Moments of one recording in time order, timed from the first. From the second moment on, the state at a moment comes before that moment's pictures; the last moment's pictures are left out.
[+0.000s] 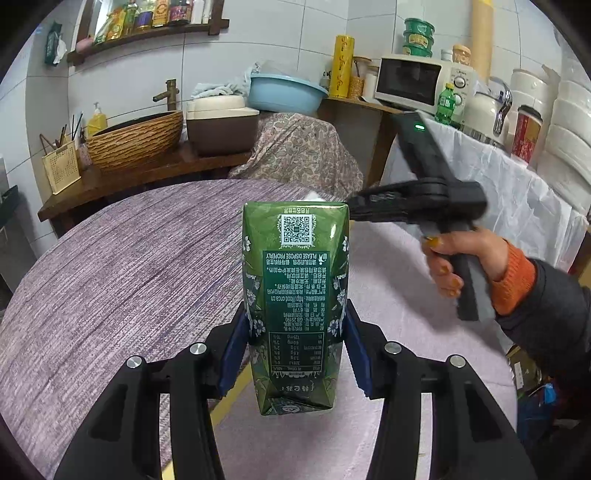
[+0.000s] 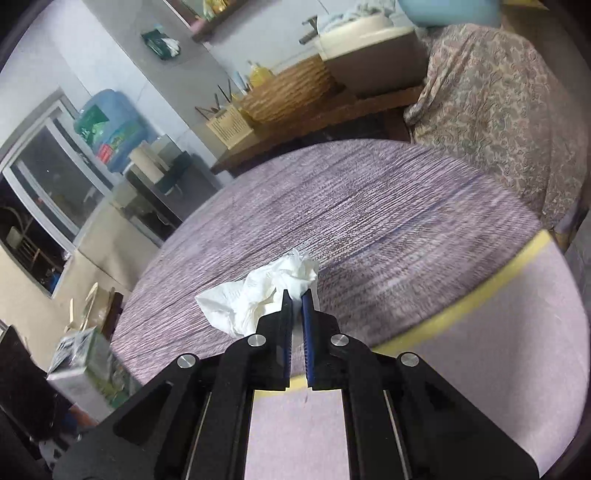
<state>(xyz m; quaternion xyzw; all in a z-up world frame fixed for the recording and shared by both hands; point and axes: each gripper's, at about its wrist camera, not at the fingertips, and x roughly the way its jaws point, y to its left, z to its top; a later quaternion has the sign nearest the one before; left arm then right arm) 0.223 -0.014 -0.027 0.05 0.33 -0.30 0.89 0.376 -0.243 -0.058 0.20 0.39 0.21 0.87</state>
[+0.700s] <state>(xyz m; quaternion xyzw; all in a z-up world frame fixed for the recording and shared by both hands) 0.142 -0.186 -0.023 0.02 0.31 -0.44 0.84 0.108 -0.420 -0.059 0.16 0.30 -0.03 0.94</state>
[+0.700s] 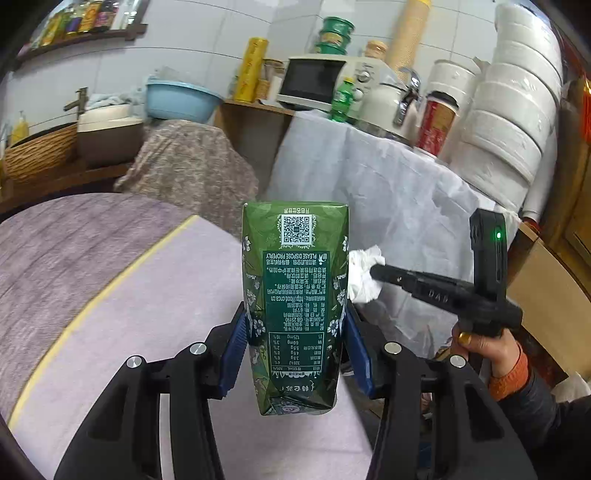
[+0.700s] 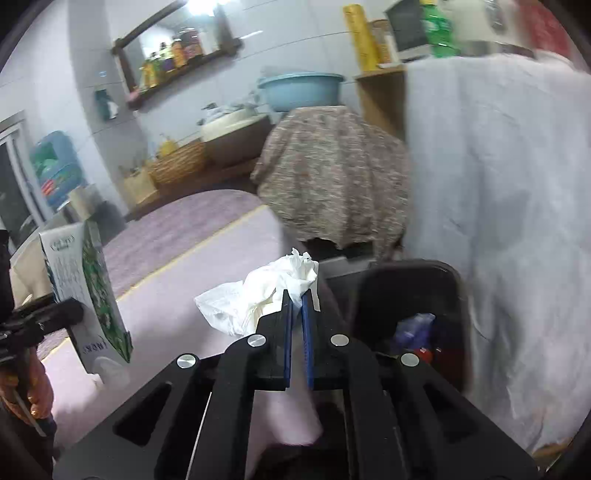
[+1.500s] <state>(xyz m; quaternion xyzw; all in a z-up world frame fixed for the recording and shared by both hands) 0.153 -0.347 -0.073 0.08 0.38 -0.45 0.80 0.139 -0.499 -0.223 0.18 0.39 -0.14 0.89</state>
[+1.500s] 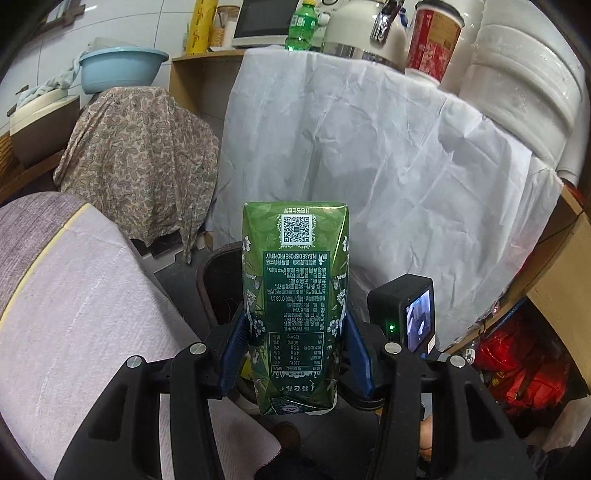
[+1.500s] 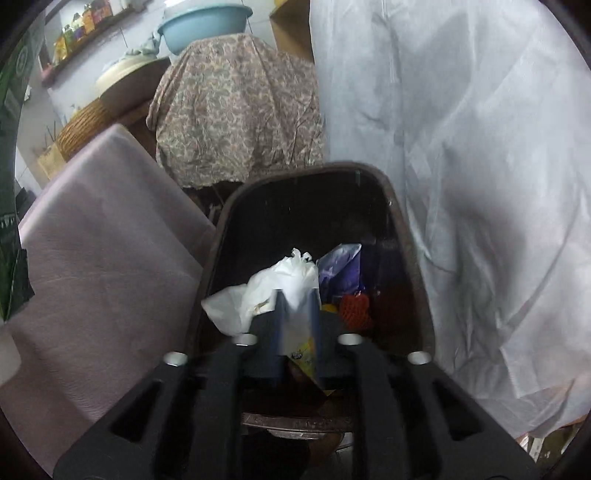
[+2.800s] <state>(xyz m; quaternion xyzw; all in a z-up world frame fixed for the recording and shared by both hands) 0.131 -0.304 -0.035 0.10 0.32 -0.39 0.86 0.023 -0.464 -0.124 0.16 0.27 -0.22 0.92</state>
